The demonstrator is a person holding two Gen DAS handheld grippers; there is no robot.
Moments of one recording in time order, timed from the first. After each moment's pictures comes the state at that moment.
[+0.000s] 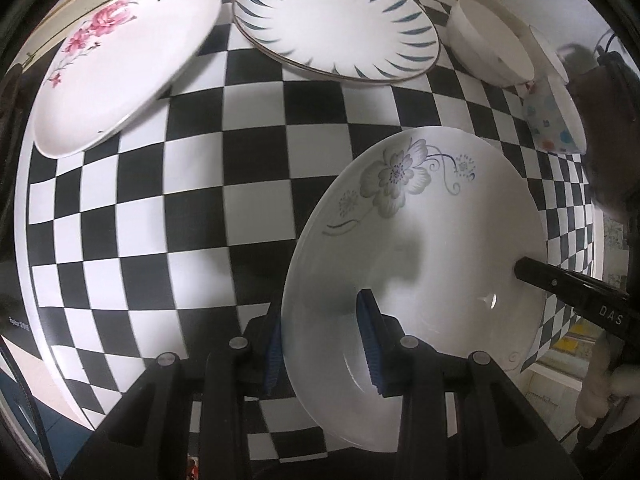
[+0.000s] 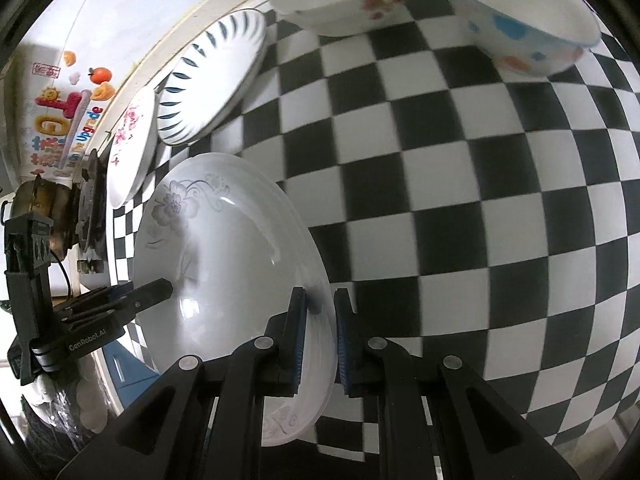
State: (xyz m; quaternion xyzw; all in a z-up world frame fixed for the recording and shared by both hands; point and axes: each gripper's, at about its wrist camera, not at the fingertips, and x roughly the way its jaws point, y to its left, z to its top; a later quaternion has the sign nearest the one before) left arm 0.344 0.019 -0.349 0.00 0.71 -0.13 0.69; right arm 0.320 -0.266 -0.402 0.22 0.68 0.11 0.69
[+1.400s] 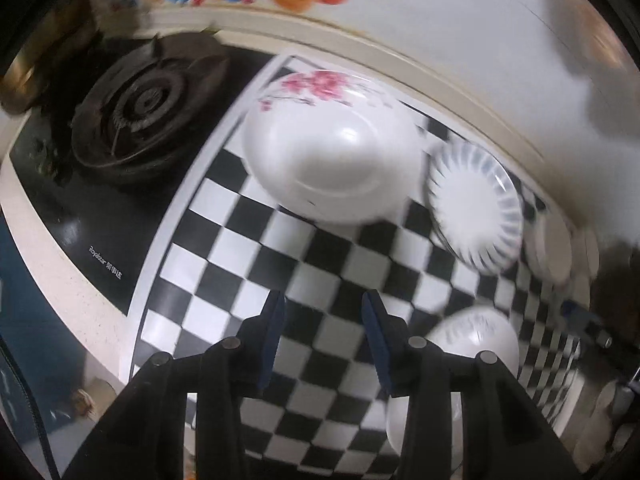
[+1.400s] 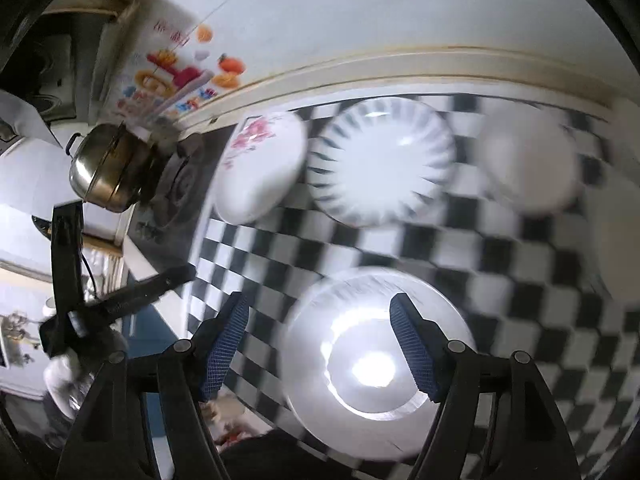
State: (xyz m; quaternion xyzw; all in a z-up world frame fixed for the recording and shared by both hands) left arm 0.366 0.160 -0.262 -0.16 0.61 0.08 0.77; right arm 0.418 -0.144 -0.285 0.13 0.61 0.27 0.73
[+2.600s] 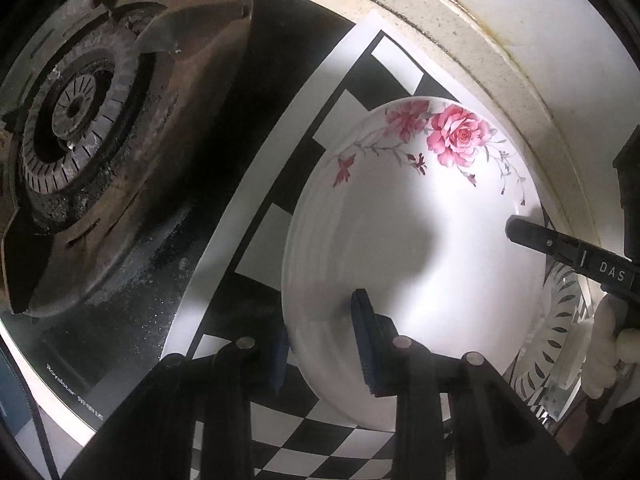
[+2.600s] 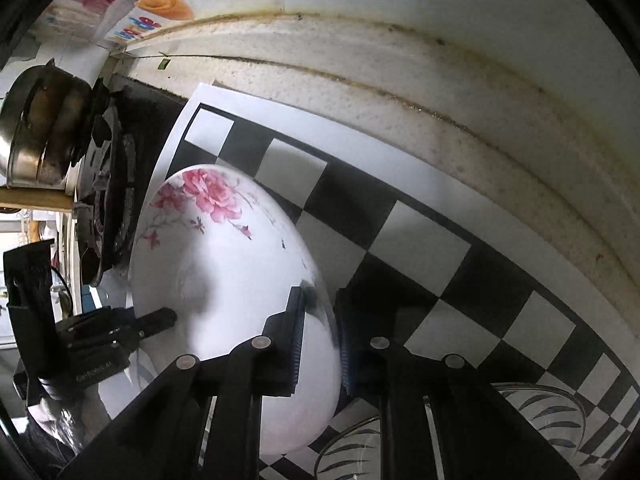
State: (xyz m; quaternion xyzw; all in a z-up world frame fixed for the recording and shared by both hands) left arm 0.500 0.239 -0.372 -0.23 0.68 0.07 0.69; right arm 0.651 0.052 -0.435 -0.02 0.71 0.33 0.62
